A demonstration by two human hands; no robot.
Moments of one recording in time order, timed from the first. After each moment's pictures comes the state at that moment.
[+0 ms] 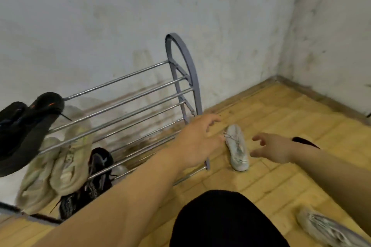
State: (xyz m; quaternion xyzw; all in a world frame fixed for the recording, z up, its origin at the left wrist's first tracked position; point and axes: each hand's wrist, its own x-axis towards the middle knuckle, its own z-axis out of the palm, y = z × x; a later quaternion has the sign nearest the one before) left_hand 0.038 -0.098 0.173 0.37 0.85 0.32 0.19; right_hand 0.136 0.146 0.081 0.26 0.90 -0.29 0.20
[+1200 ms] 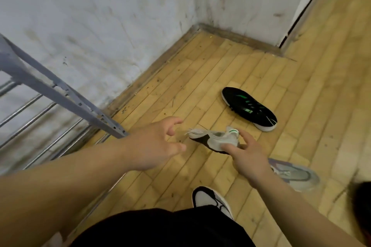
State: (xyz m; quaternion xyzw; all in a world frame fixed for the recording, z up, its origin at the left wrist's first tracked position) left_hand 0.064 0.027 0.110 0.40 0.82 0.05 0.41; right_hand 0.271 0.144 -0.045 0.56 0.58 -0.58 -0.13
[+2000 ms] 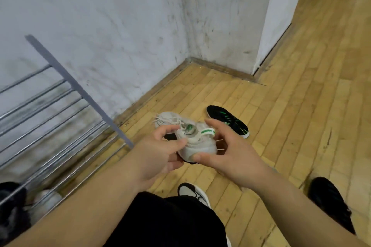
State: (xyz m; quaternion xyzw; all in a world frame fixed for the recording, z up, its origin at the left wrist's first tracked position) left_hand 0.207 -0.035 0.186 0.14 0.71 0.48 0.49; right_hand 0.371 0.083 0.139 0.32 0.76 -0.55 -0.15
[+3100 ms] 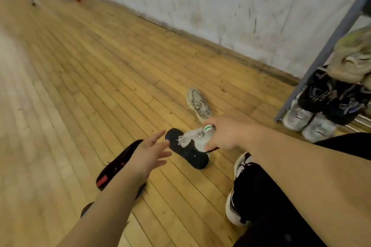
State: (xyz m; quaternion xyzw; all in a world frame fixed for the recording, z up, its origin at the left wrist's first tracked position) left_hand 0.407 -0.704 0.052 -0.49 0.60 0.63 -0.04; right_hand 0.204 -0.562 0.112 -0.38 0.81 -0.13 0.42
